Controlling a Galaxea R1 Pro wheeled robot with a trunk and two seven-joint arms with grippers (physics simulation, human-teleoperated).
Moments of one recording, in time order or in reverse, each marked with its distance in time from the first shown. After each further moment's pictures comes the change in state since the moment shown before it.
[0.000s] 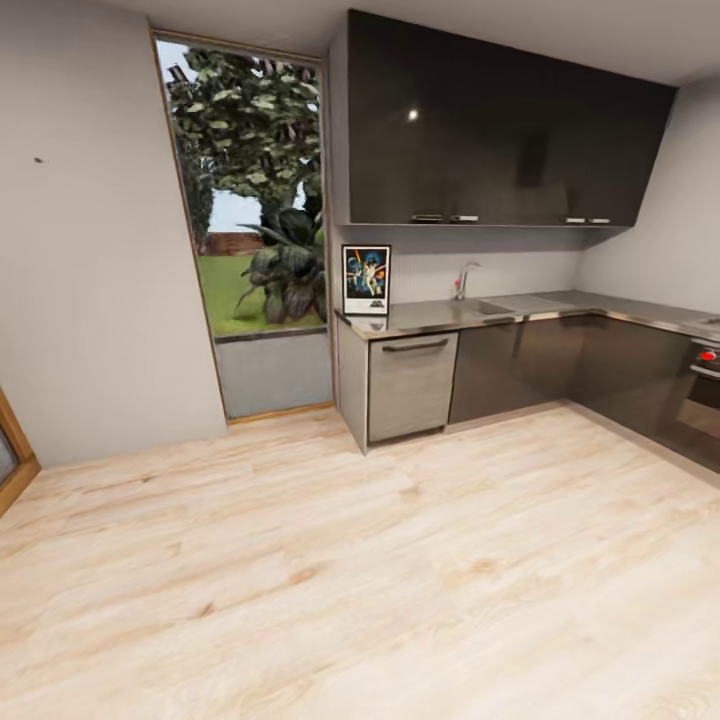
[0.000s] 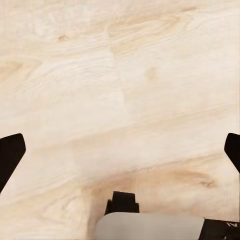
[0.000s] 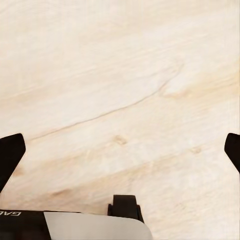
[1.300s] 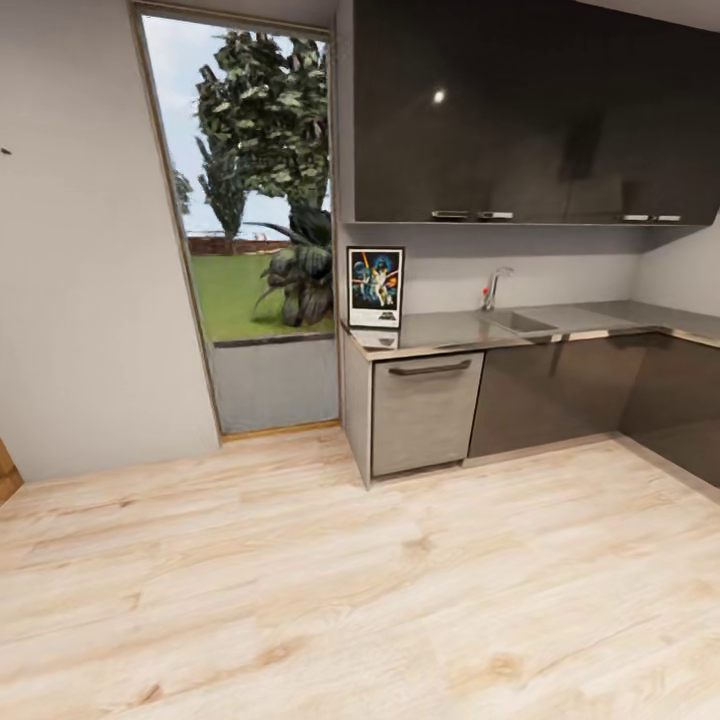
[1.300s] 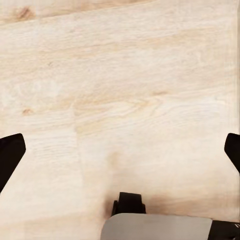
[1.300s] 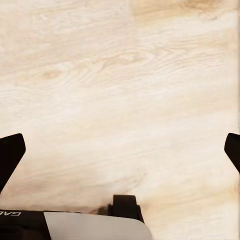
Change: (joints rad) left arm 0.000 0.014 0.000 0.000 0.000 0.000 0.000; right arm 0.000 0.000 0.000 0.000 0.000 -0.001 0.000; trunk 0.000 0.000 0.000
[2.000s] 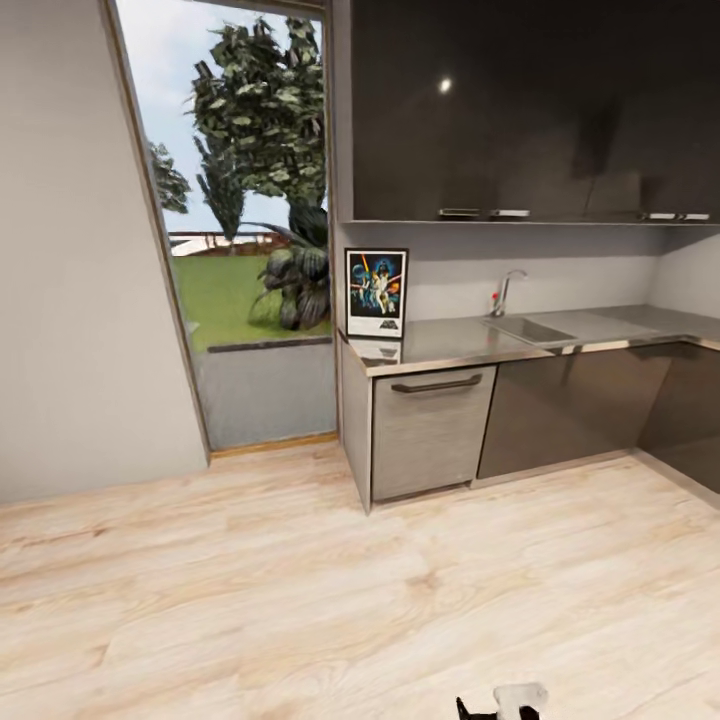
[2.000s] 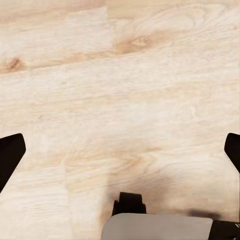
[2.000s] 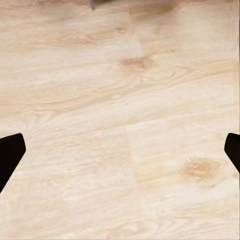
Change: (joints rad) left arm 0.000 0.002 0.000 0.001 0.000 -0.001 -0.003; right arm -0.005 0.010 0.004 -0.334 -0.004 -0.027 0.037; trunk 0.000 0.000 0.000
